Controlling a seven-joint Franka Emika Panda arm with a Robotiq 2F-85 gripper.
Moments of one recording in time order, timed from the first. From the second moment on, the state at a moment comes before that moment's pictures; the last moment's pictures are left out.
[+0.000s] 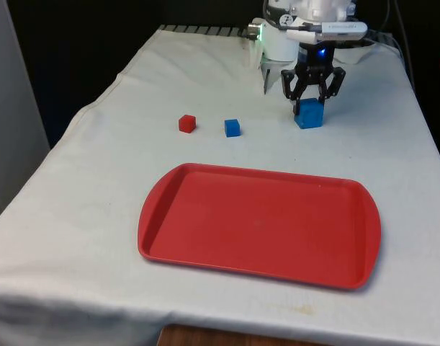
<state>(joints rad) 0.45 0.13 -0.26 -2.80 -0.07 2.99 -0.07</state>
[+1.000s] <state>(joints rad) 0.44 0.00 -0.28 -2.74 -0.07 2.87 -0.05</state>
